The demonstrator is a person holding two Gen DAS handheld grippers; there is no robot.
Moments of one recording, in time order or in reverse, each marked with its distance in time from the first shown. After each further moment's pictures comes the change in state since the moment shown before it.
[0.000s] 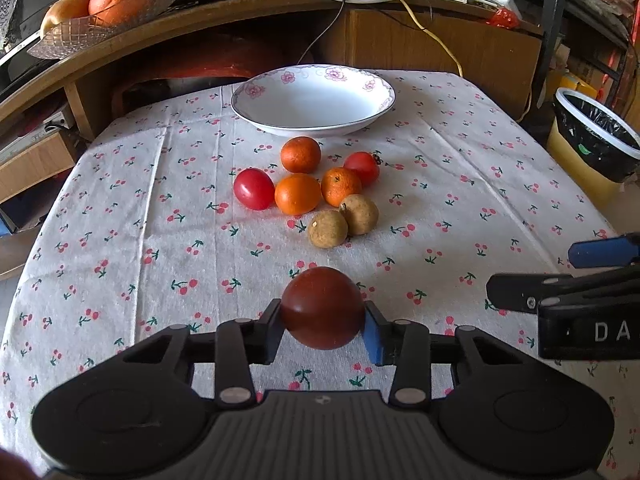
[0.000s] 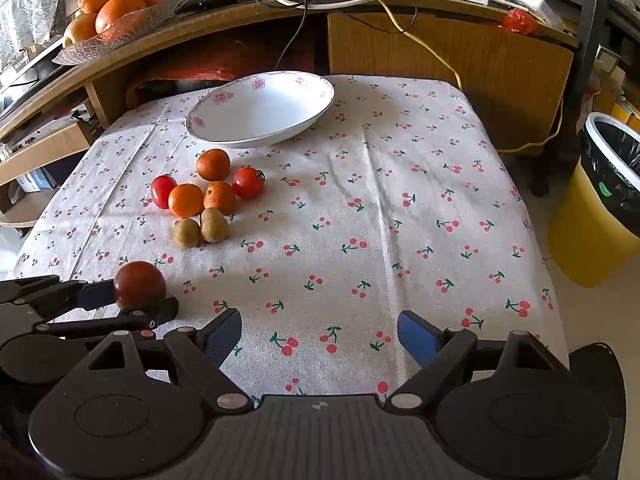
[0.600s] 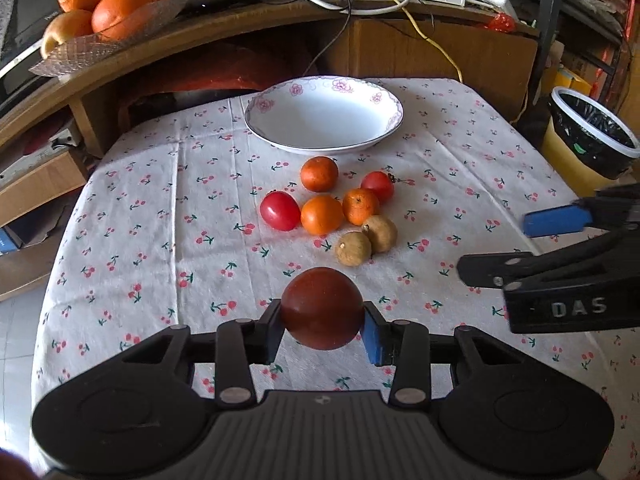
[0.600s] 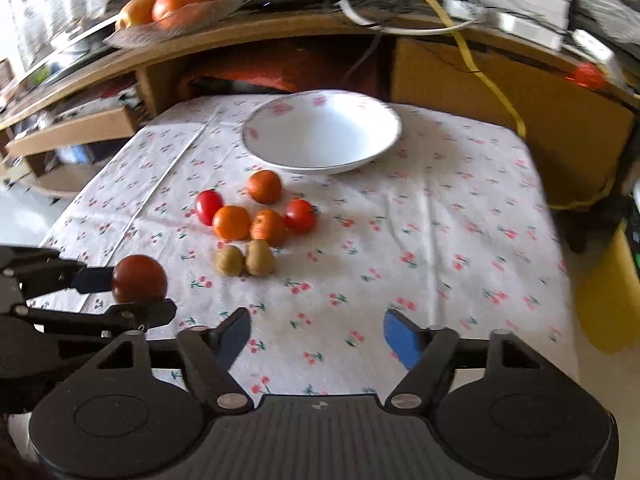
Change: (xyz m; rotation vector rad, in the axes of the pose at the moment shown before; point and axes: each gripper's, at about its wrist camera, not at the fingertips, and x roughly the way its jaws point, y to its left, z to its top) left arm -0.017 0.022 0.023 0.040 0.029 -0.017; right arm 0.013 0.022 0.034 -0.172 0.000 0.111
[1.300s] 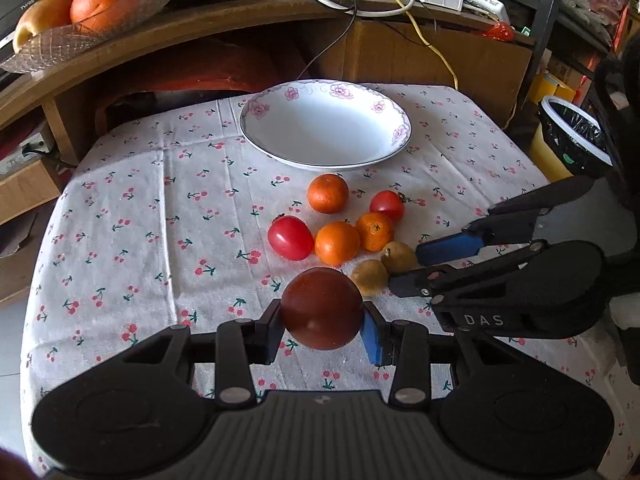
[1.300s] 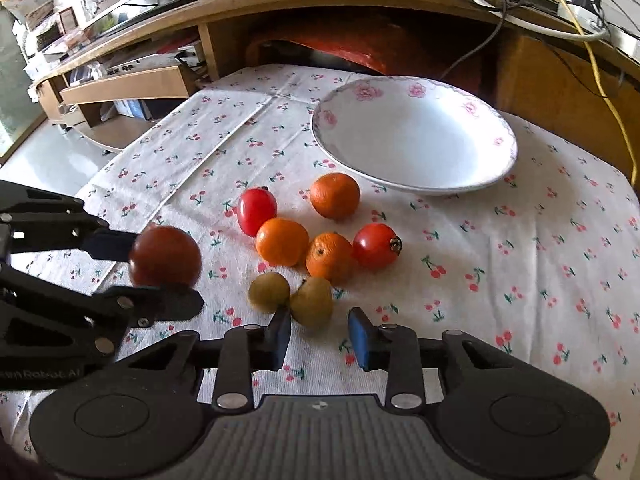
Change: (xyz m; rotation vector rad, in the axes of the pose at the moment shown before) left arm 0.021 0.031 0.023 -0.001 0.014 -0.098; right arm 0.064 0.015 0.034 -0.178 0.063 0.185
